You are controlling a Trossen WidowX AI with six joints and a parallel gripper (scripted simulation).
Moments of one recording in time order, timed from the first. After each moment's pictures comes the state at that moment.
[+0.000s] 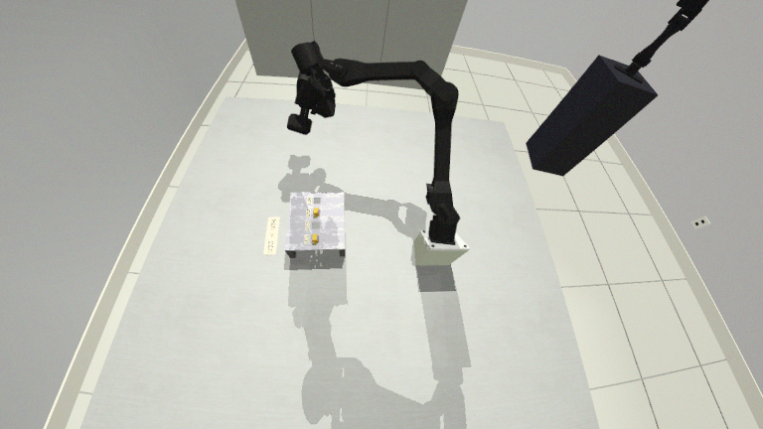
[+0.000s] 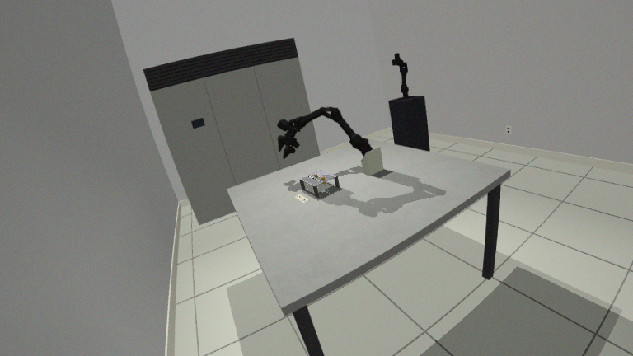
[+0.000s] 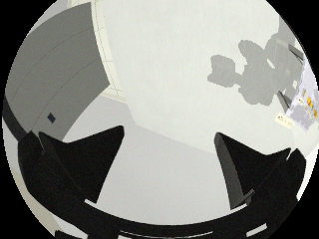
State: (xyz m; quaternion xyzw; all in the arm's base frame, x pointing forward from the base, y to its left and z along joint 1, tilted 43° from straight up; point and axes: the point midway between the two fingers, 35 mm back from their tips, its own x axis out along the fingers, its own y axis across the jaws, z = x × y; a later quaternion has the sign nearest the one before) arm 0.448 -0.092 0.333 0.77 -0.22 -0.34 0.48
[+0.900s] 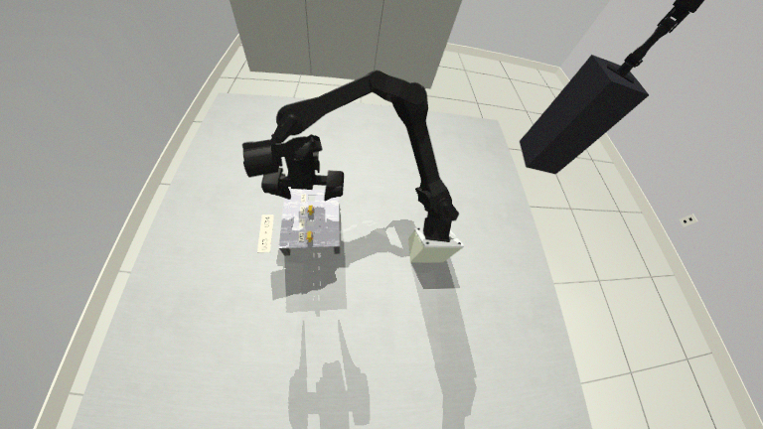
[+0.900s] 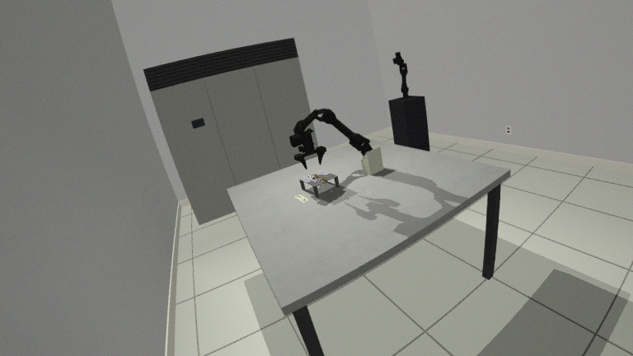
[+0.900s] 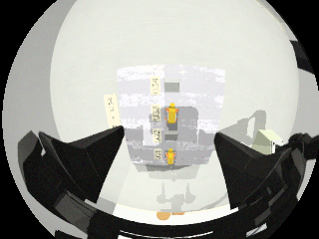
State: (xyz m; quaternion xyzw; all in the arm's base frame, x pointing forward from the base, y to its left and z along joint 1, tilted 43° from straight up) arm 0.348 0.054 0.107 0.26 0.30 -0.57 0.72
